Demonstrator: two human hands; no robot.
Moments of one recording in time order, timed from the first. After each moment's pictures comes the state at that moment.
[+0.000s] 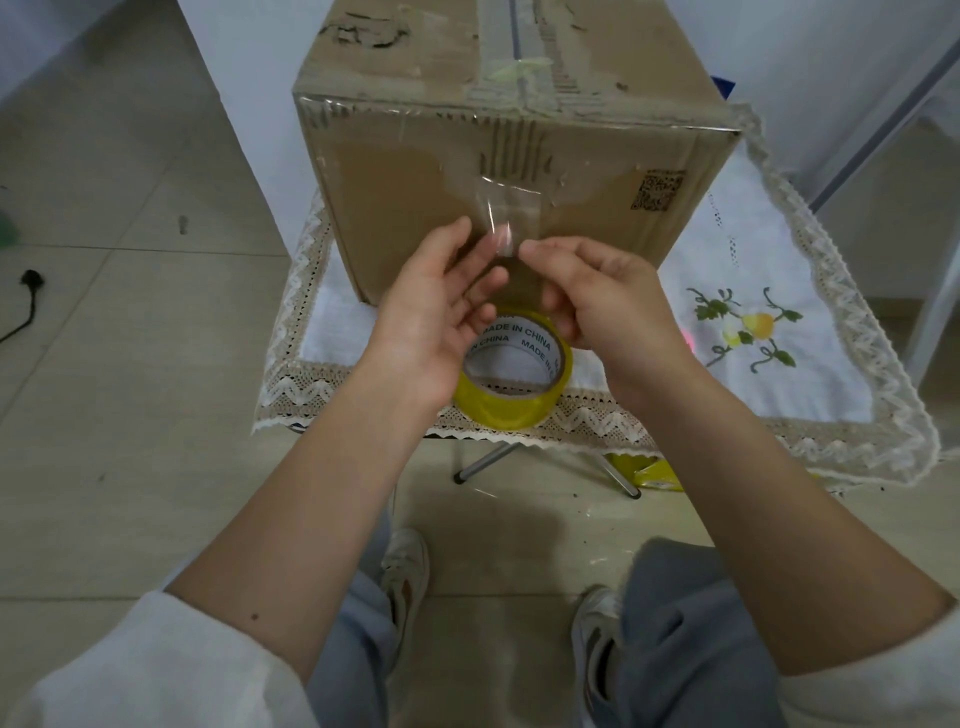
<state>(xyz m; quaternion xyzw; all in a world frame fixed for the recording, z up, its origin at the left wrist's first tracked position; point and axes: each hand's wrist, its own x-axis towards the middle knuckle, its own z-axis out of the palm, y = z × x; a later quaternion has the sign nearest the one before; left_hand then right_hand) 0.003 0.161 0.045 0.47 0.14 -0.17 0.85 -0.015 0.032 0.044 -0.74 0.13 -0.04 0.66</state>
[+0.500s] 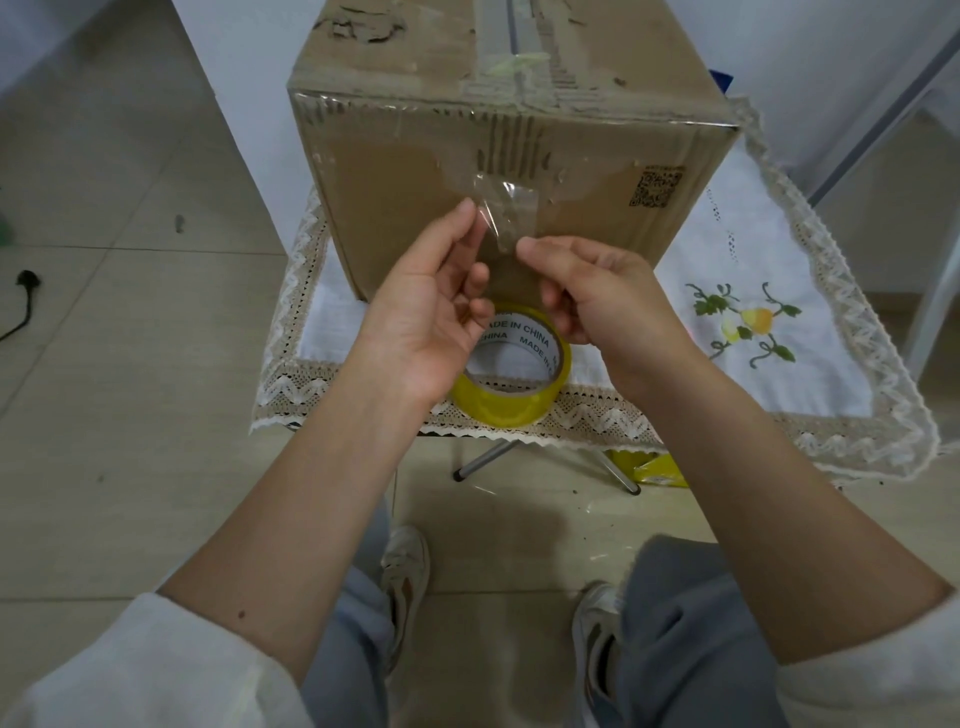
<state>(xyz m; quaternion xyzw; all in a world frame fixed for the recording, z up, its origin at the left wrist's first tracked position) 0.005 0.163 0.044 0.42 0.15 -0.19 0.88 -0.012 0.028 0.045 -0.73 0.13 0.00 0.67</state>
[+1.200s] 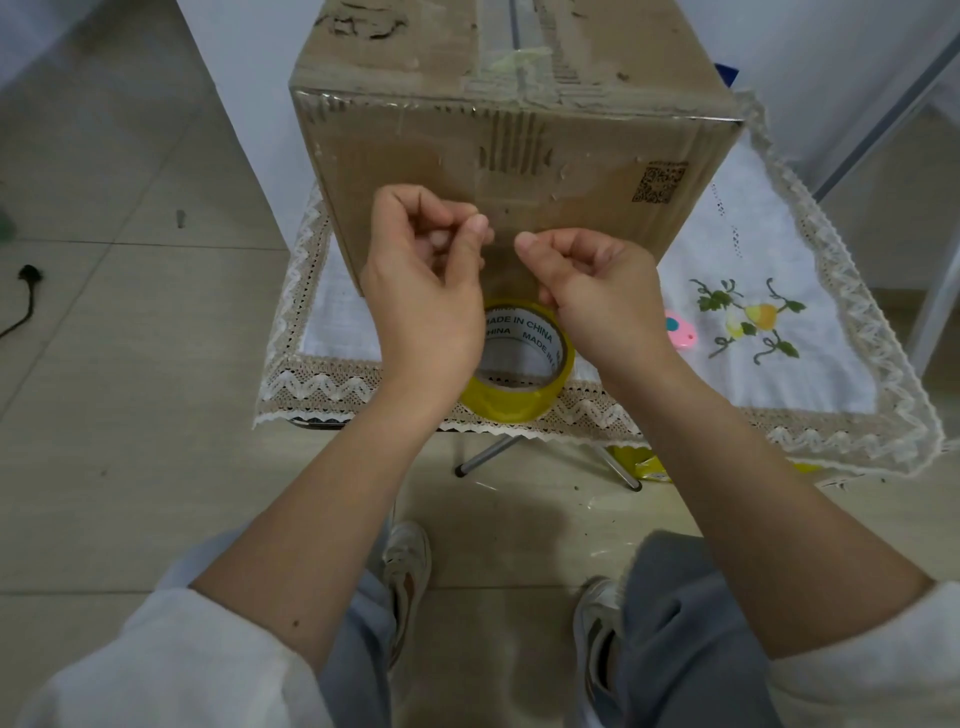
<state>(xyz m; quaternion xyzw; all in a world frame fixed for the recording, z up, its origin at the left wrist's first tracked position) 0.008 0.155 0.015 0.69 -0.06 0.24 0.69 -0.007 0.038 0.030 -0.77 0.12 -0.12 0.61</state>
